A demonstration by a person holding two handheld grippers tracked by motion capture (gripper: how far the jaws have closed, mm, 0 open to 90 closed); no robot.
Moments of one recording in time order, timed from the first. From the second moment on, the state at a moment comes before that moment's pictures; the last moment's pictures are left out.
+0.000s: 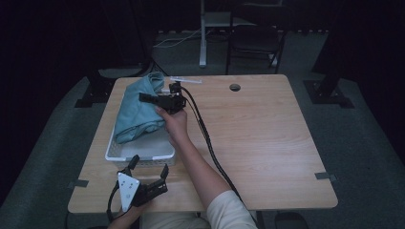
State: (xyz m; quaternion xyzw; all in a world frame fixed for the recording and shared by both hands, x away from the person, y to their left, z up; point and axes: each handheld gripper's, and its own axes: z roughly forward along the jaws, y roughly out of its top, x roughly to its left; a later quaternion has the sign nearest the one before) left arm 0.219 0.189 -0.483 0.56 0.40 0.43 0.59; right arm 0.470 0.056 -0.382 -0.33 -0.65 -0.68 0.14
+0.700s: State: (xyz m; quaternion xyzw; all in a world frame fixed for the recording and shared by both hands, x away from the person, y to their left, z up) left arm 0.219 0.189 -0.483 0.56 0.40 0.43 0.59; right arm 0.469 0.081 -0.391 -0.37 -0.72 -0.58 0.09
